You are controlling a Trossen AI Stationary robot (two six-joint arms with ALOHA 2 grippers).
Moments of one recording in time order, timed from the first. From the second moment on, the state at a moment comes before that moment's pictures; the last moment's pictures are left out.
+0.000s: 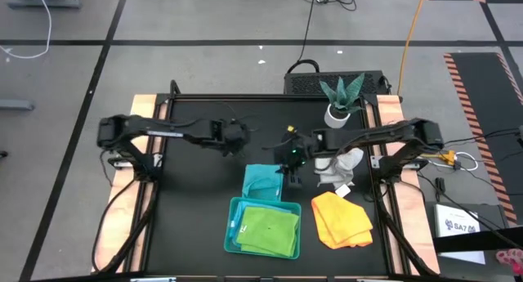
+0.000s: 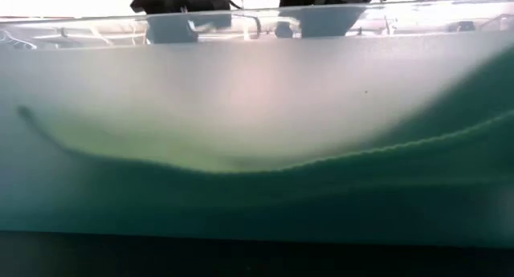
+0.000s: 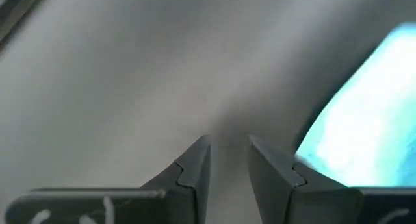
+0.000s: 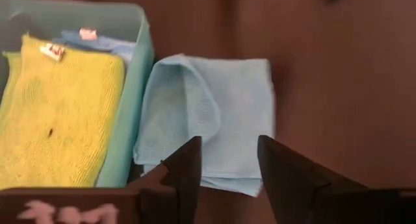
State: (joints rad) left arm 0.14 1.62 1.17 -0.76 -0.26 -0.48; right arm -0.01 1.56 1.16 -0.48 -0.09 0.03
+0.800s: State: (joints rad) left arm 0.10 1.77 1.17 -0.57 0.14 -0.24; right arm -0.08 1.45 1.07 -0.57 0.11 0.12
